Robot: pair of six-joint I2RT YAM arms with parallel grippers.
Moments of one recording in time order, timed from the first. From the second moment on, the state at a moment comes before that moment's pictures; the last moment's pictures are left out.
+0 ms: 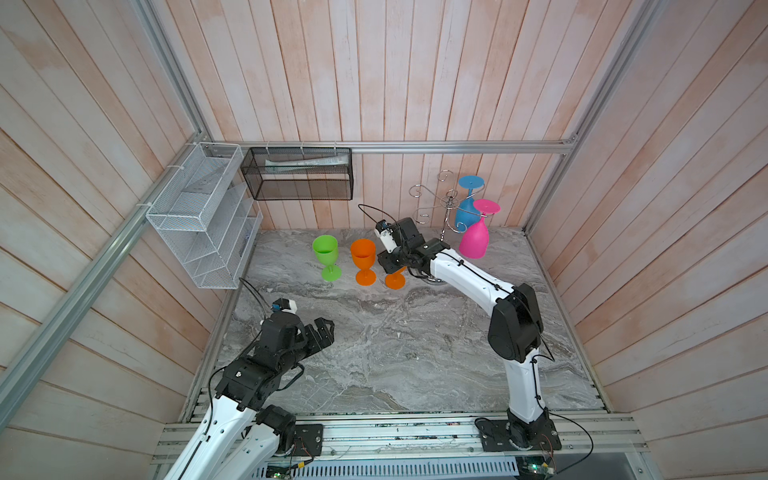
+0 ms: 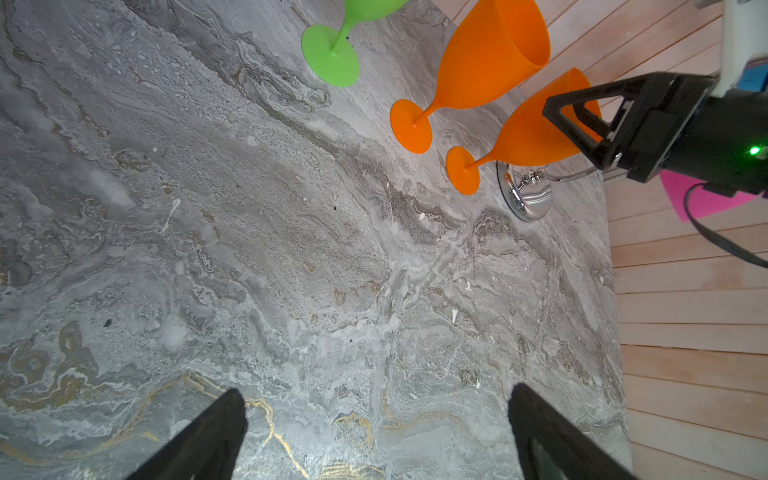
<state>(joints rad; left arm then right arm) -0.41 0.64 0.72 -0.79 -0.01 -0.77 0.69 2.09 1.90 -0.59 0.04 -0.02</state>
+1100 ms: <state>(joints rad) -0.45 0.81 1.00 -0.51 0.17 -0.43 0.47 1.19 1.45 -0.35 0.17 0.25</state>
